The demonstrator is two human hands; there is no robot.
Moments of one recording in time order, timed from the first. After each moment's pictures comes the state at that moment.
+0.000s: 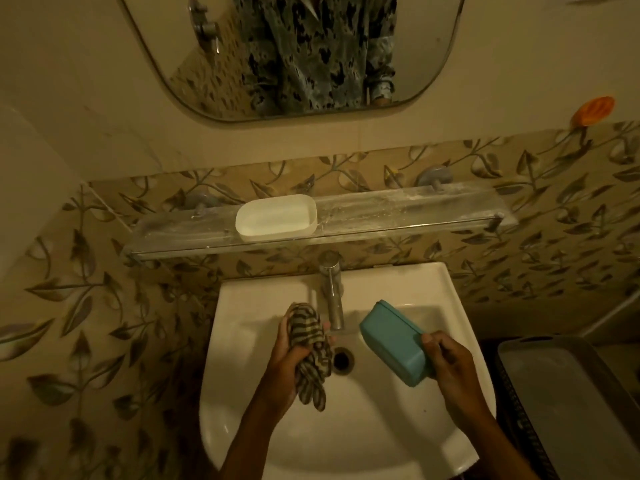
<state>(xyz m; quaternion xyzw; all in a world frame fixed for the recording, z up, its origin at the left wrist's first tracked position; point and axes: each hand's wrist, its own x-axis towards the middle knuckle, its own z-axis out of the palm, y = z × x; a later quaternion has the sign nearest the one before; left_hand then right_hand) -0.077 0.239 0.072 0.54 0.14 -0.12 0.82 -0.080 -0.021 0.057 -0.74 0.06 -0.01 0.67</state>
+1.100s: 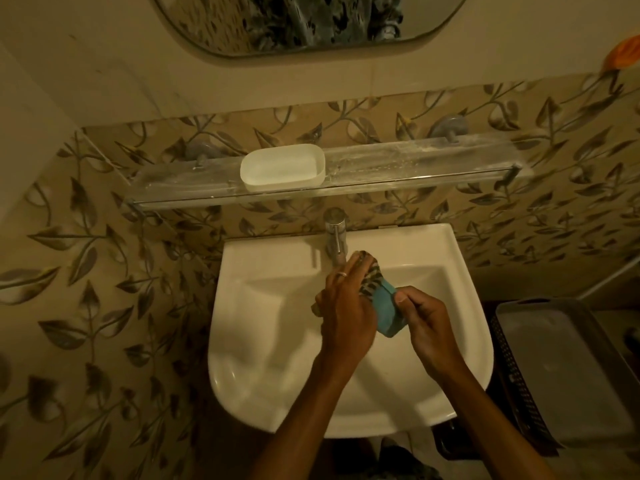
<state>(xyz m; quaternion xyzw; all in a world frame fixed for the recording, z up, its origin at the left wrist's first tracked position) -0.080 0.150 0.106 0.92 0.05 0.03 0.40 -0.087 0.024 0.072 -0.73 -0.04 -0.02 0.68</state>
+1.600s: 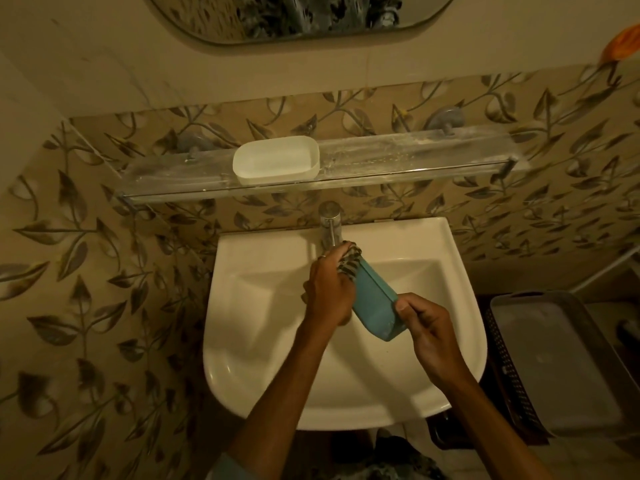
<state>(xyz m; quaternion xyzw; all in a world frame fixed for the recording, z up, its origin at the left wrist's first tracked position) -0.048 0.166 0.100 0.89 0.11 -0.01 0.44 -0.105 0.015 0.075 -0.73 -0.06 0.00 0.68</state>
